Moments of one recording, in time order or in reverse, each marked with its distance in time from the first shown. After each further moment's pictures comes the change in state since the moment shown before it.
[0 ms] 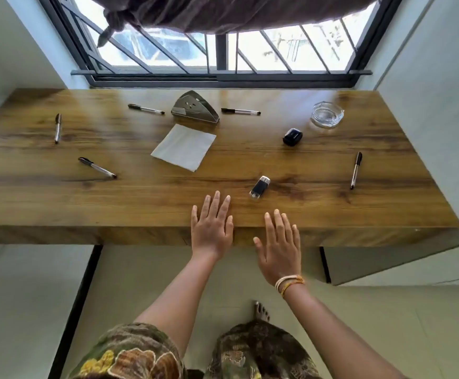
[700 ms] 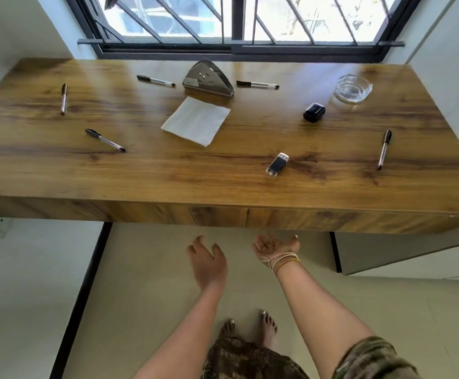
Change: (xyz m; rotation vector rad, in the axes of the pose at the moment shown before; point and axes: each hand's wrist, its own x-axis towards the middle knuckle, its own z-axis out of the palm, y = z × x) left_hand -0.103 -0.019 0.053 -0.677 0.111 -0.762; right_hand 0.000 -0.010 0.068 1.958 -0.283 1.745
